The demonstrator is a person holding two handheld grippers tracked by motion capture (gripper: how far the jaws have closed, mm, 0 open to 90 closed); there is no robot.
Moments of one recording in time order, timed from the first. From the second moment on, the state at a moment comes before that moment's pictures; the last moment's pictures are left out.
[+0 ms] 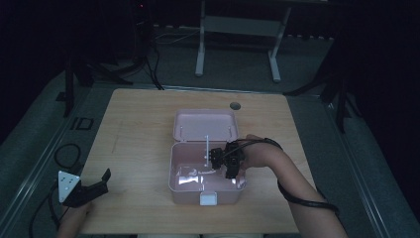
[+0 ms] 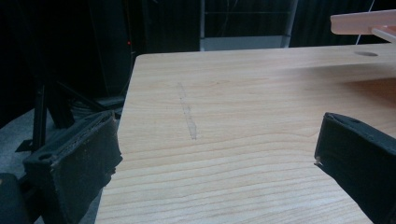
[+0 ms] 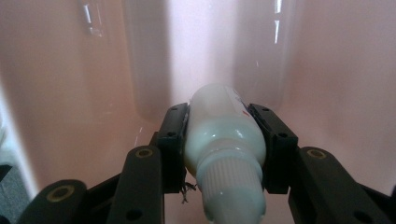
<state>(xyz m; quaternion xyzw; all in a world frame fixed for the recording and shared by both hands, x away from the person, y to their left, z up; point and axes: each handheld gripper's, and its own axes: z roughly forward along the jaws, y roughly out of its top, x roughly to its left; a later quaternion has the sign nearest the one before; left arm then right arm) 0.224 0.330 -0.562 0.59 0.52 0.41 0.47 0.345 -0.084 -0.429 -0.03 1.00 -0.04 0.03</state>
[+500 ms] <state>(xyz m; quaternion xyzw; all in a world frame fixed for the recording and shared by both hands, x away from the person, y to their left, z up) 0.224 0.330 -0.562 0.59 0.52 0.41 0.47 0.357 -0.076 -0.469 -0.01 1.00 -0.07 0.02</state>
